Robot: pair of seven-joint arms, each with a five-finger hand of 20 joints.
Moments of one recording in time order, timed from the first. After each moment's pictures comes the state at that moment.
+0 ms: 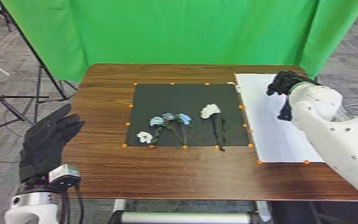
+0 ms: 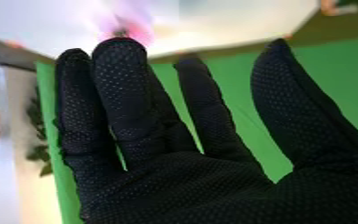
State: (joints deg) left arm 133.0 -57.5 -94.9 -125.5 40.5 19.3 27.7; right arm -60.6 -49.8 59.8 -81.5 -122.4 -20.7 31.1
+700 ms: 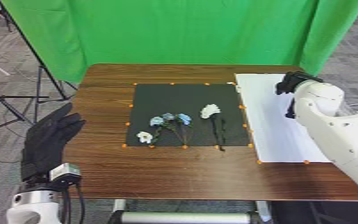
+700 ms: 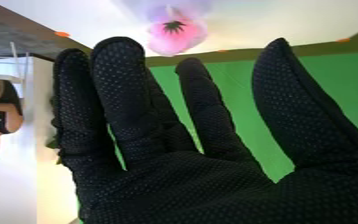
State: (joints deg) left arm 132.2 -58.1 -94.8 -125.0 40.9 18.6 27.2; right arm -57.7 -50.0 58.7 -76.5 -125.5 -20.8 32.3
